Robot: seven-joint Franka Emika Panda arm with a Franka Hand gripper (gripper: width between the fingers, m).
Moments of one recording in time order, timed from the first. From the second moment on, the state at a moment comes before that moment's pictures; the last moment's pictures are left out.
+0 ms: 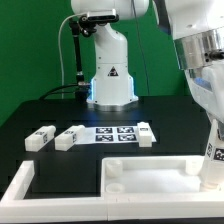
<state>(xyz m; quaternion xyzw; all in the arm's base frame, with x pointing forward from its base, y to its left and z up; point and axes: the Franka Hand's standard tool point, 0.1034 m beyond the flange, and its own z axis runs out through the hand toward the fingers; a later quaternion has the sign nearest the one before) 0.662 0.112 0.119 -0.66 0.74 0.03 0.13</state>
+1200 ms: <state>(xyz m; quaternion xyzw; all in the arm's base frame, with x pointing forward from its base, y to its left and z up) 0.663 0.125 0.111 -0.97 0.21 -0.02 0.09</state>
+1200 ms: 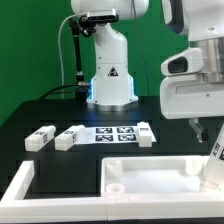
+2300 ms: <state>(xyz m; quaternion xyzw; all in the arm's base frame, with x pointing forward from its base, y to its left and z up) 0.661 0.111 0.099 -0.95 0.30 -0.02 0.08</state>
